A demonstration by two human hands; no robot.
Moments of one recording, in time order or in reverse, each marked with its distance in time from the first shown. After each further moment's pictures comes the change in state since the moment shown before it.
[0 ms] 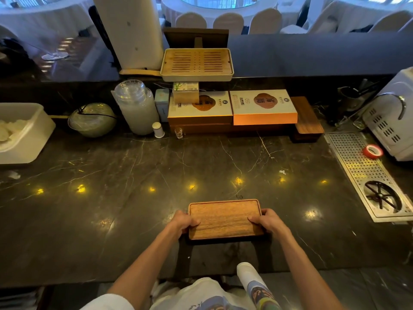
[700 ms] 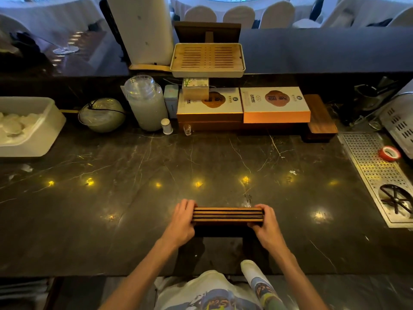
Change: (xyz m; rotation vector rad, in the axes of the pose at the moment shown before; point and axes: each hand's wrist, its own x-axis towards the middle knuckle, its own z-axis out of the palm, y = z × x) left_hand -0.014 -0.033 -0.031 0.710 0.217 0.834; right_hand -0.027 0.019 0.040 -0.094 0.179 -0.584
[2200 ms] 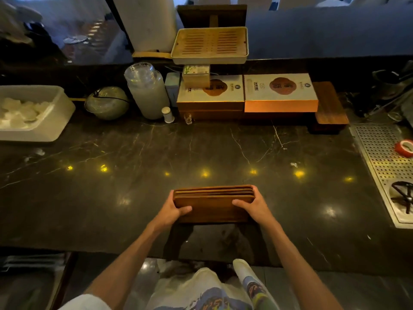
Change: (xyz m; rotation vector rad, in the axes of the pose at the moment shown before) left_hand -0.002 0.015 0.001 -0.874 -0.032 -0.482; right_hand 0.041 -0.007 -0.016 0.370 -0.261 0.103
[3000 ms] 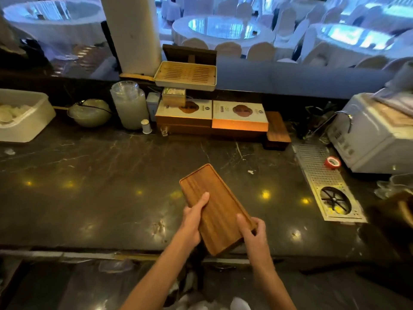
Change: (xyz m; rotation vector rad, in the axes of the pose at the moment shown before) left_hand -0.106 0.049 0.180 -0.722 0.037 -0.171; right_hand -0.223 -0.032 -0.033 0.156 0.344 -0.002
